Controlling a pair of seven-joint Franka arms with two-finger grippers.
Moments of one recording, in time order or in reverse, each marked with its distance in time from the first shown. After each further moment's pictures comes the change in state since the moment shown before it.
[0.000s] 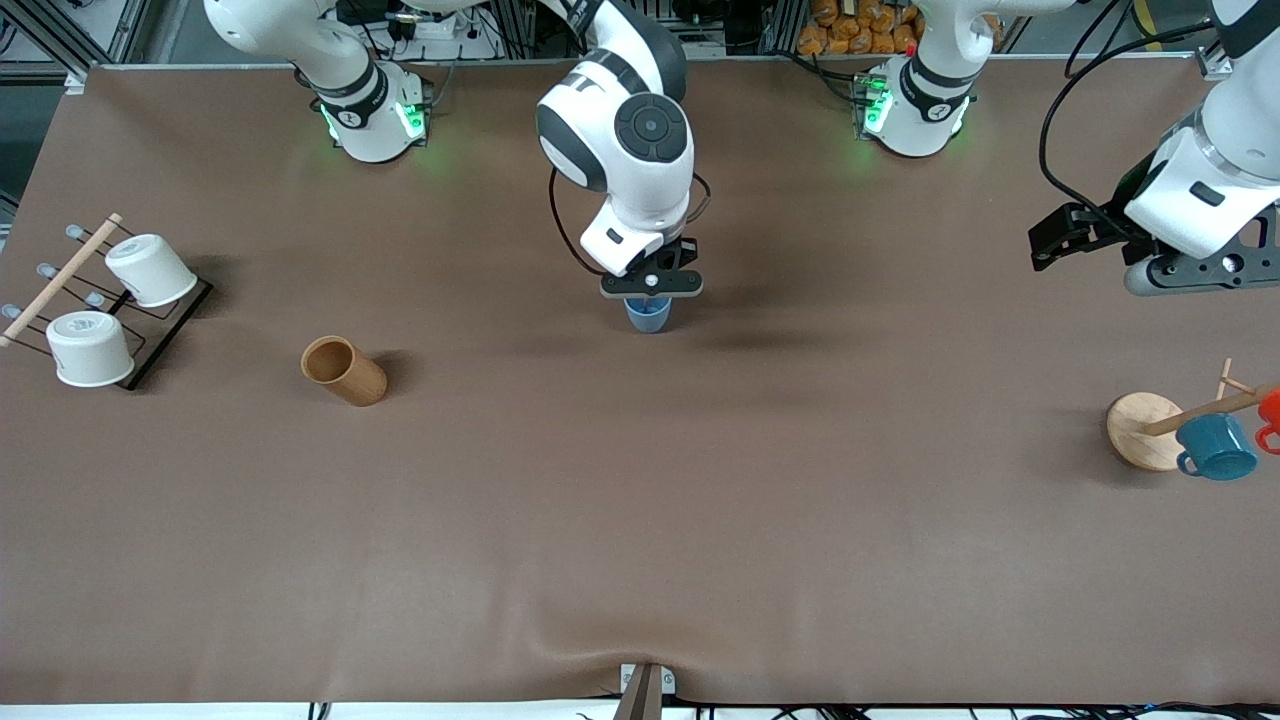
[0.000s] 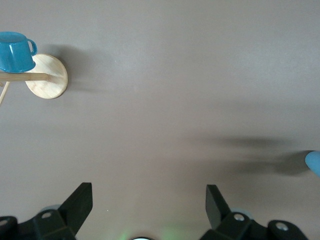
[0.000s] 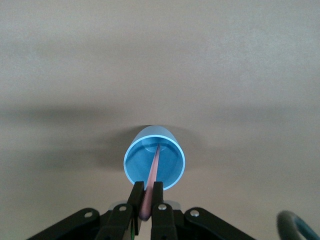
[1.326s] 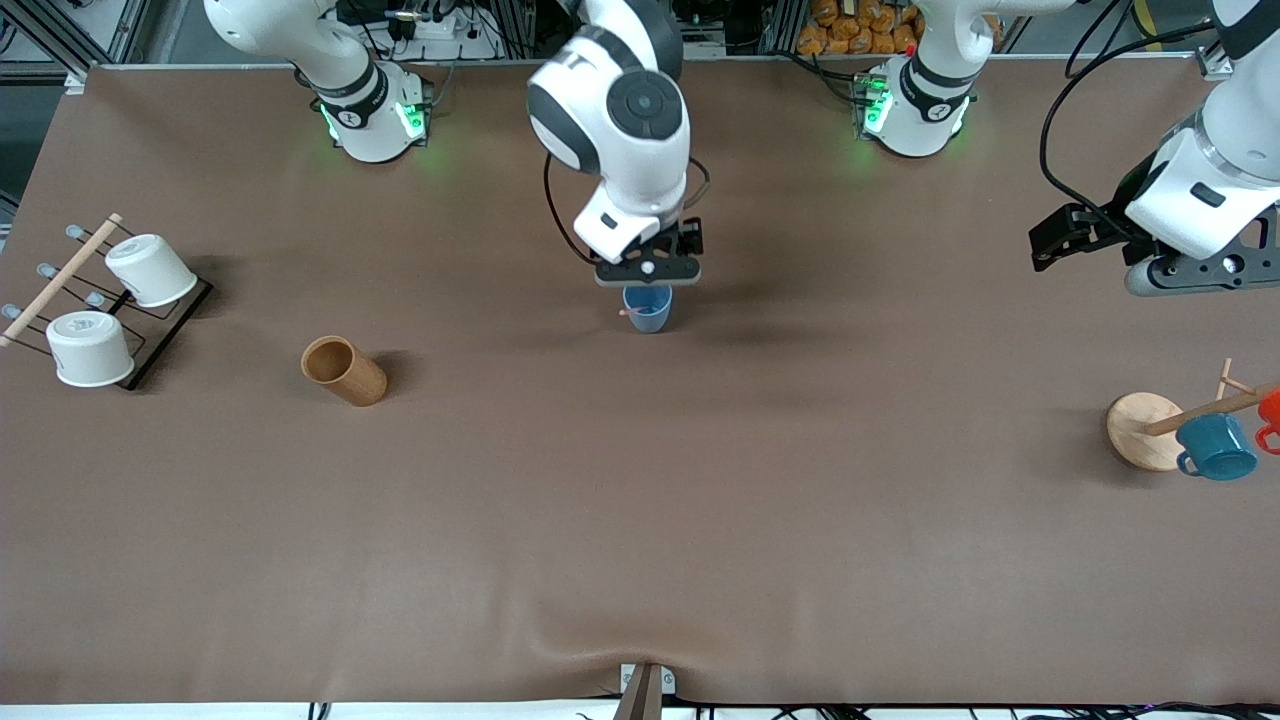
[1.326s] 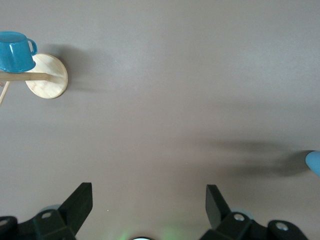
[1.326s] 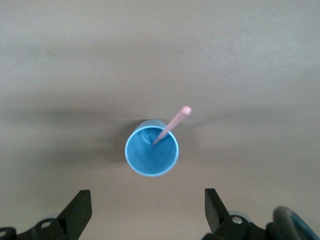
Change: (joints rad) left arm 0.001 0.000 0.000 -0.001 0.000 0.000 0.002; right arm -0.011 -0.080 -0.001 0.016 0.000 -0.089 0.000
